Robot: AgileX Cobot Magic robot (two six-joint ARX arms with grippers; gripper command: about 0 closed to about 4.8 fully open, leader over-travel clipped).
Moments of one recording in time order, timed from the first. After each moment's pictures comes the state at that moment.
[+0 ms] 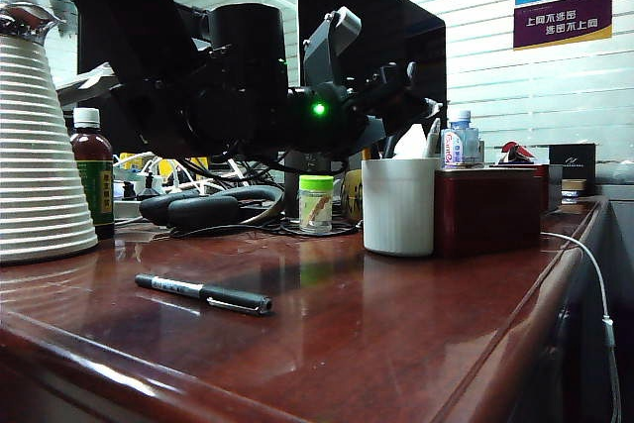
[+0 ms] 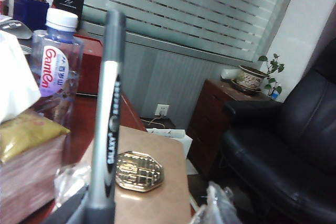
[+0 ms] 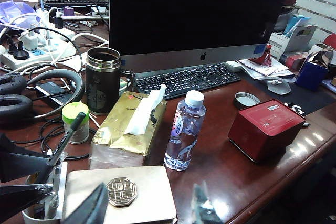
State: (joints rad) left arm -0.63 2.14 1.21 1.09 0.38 -0.22; right arm 0.02 0.90 0.92 -0.09 -0.29 -0.17
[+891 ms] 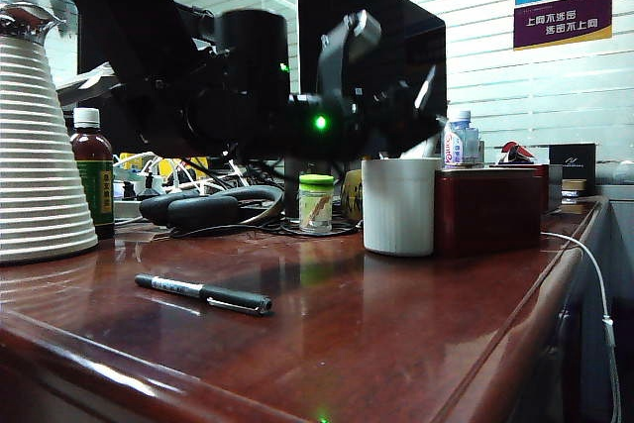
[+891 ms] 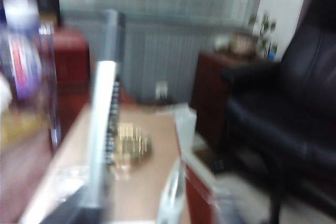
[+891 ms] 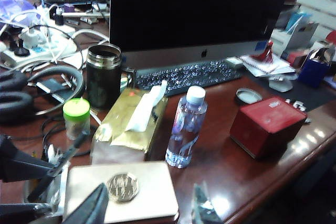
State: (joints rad) left arm -0.63 2.14 1.21 1.00 0.47 -0.02; right arm 0.02 0.90 0.92 -0.11 -0.29 -0.17
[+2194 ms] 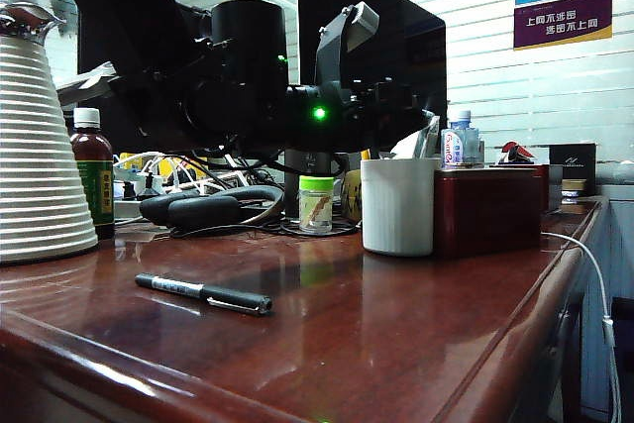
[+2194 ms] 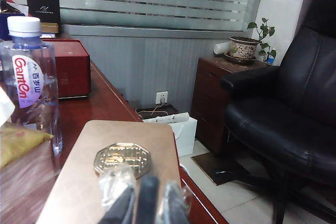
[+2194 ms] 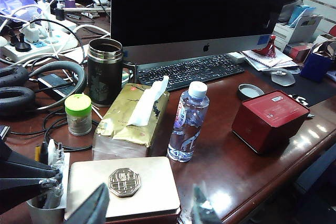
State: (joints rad) left arm -0.63 2.13 1.21 1.02 0.47 -0.02; right arm 0.02 0.90 0.92 -0.12 -0.29 -0.17
